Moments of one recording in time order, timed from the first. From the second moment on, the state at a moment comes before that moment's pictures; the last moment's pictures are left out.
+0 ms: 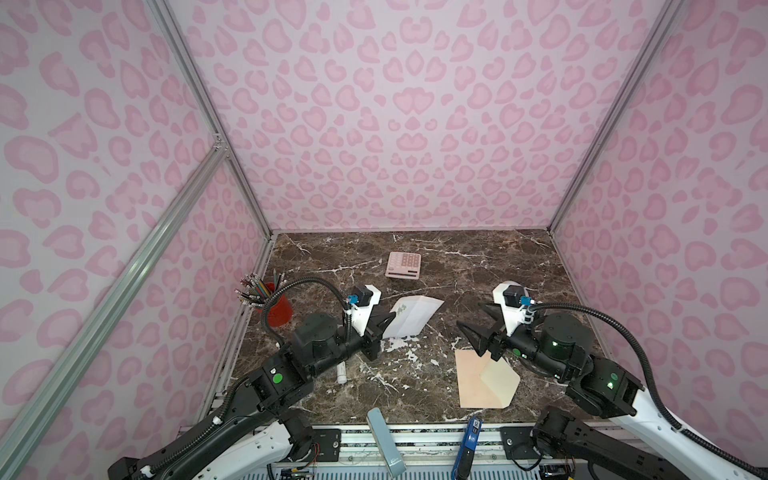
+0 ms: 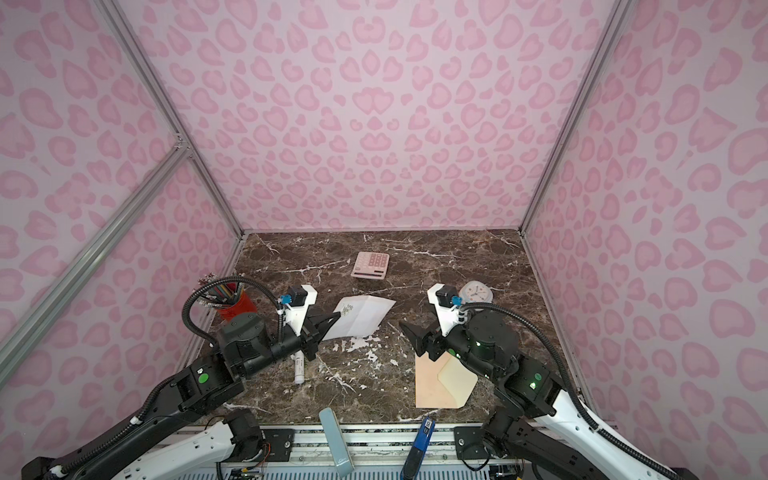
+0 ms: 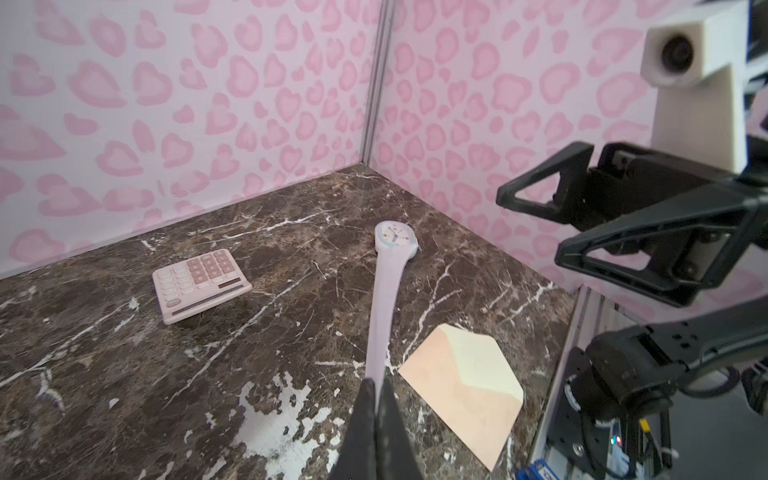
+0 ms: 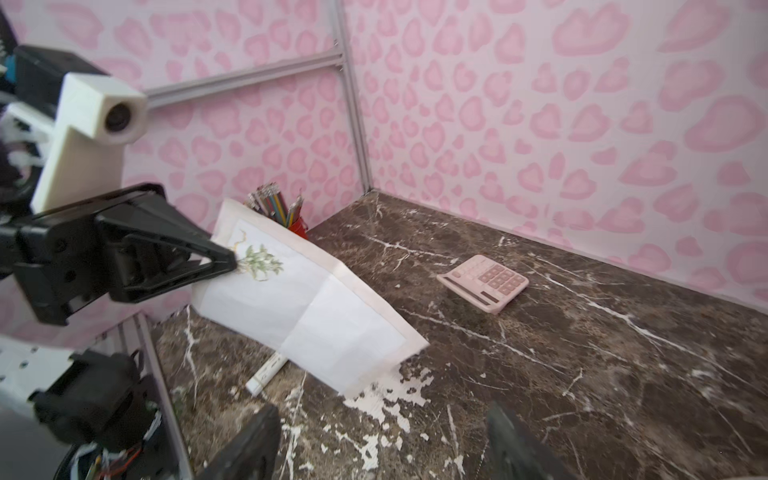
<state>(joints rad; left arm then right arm) -0.87 0.73 0.79 -0.24 0.00 -0.22 0.78 0.63 0.77 -0.35 0.03 0.25</state>
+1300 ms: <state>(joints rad) -0.80 0.87 0.92 -0.19 0.02 -0.59 0.46 0.96 0.62 -0.04 -0.31 0.62</state>
